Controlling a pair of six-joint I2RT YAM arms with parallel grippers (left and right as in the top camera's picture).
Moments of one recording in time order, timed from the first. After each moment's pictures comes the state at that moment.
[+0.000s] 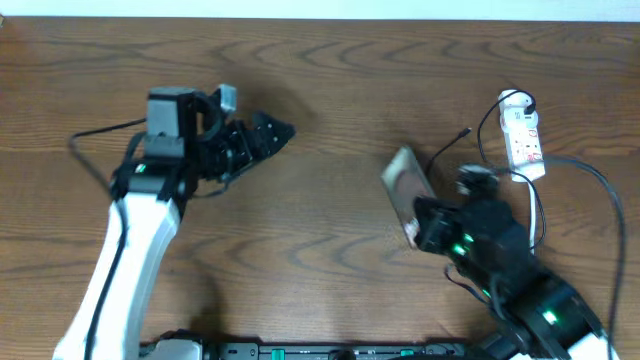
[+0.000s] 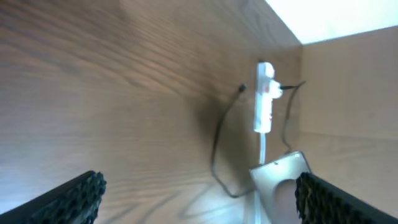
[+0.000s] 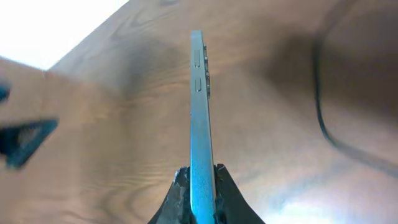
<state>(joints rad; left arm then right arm) -0.08 1.29 1.06 -0.60 0.65 -0.61 0.55 0.73 0.77 -0.69 0.07 0.90</state>
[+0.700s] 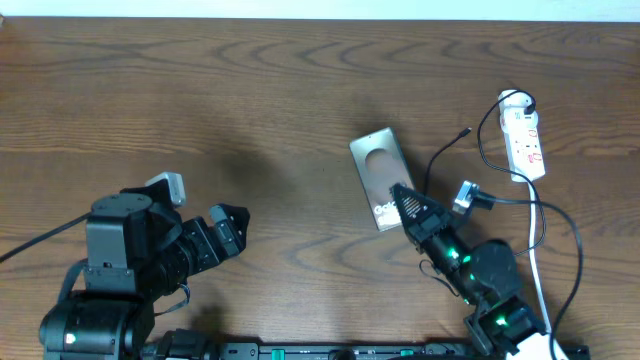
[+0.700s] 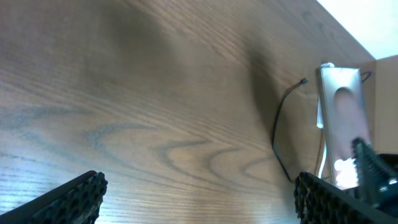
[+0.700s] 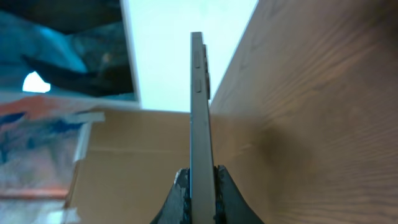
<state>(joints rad) -0.08 0.75 1.05 -1.16 0.31 -0.57 0.53 0.70 0.17 0.48 -0.10 1.41</state>
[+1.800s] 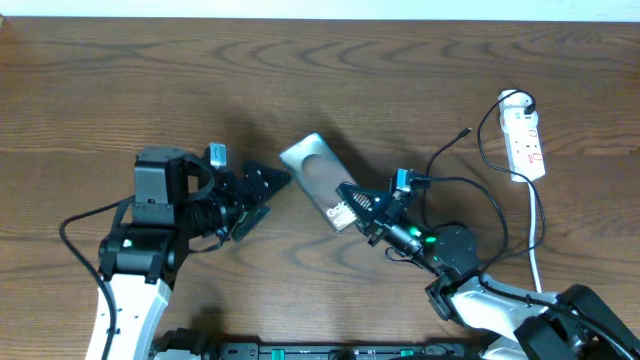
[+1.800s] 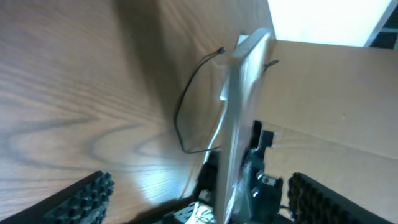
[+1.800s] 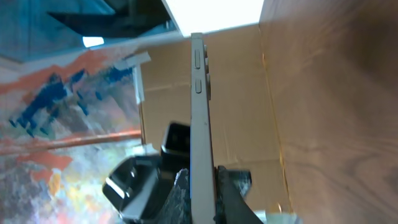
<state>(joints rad) -0.09 1.01 0.82 -0.62 0.80 -0.97 0.62 1.44 0.22 1.35 -0.37 1.79</state>
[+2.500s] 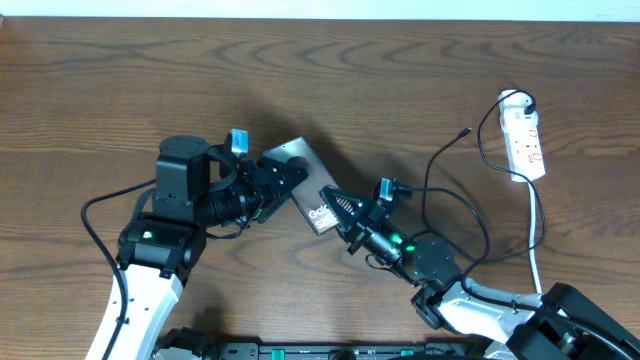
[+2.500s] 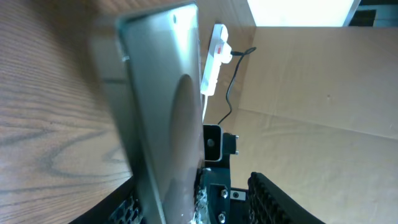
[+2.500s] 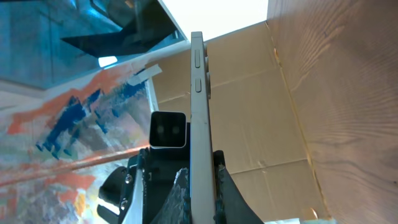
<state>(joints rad) -0.21 1.04 0.82 -0.44 0.77 -1.07 0.79 1.46 0.25 1.35 -0.12 1.90</state>
